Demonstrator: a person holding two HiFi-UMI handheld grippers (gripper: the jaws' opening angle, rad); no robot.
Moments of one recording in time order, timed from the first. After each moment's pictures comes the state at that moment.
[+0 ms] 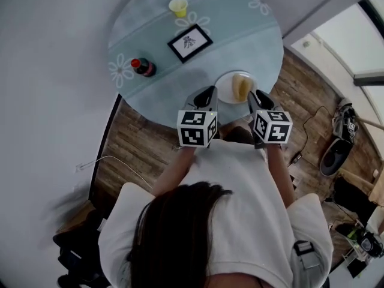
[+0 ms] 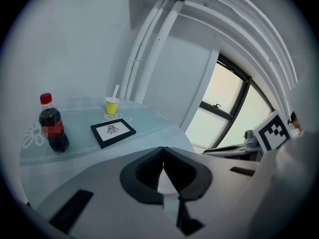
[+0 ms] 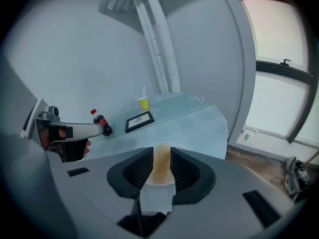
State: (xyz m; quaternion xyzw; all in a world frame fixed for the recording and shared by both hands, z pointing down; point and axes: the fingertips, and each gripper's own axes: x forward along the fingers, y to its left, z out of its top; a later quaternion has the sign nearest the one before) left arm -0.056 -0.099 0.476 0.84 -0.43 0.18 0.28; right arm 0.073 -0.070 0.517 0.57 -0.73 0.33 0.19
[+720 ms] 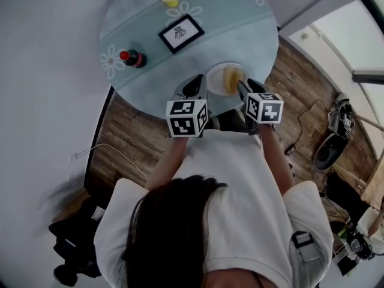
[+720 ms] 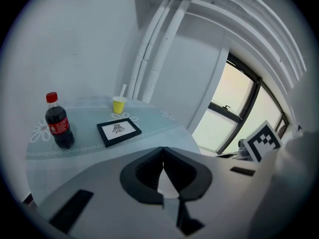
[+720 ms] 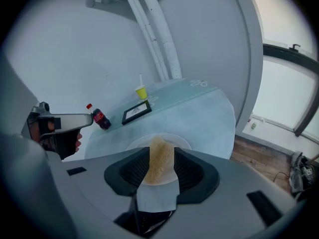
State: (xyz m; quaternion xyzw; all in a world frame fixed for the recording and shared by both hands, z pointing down) left arm -0.052 -0.113 0.478 0.81 -0.47 0.19 0.29; right arm 0.085 -0.086 0.557 0.52 -0.73 0.39 0.22
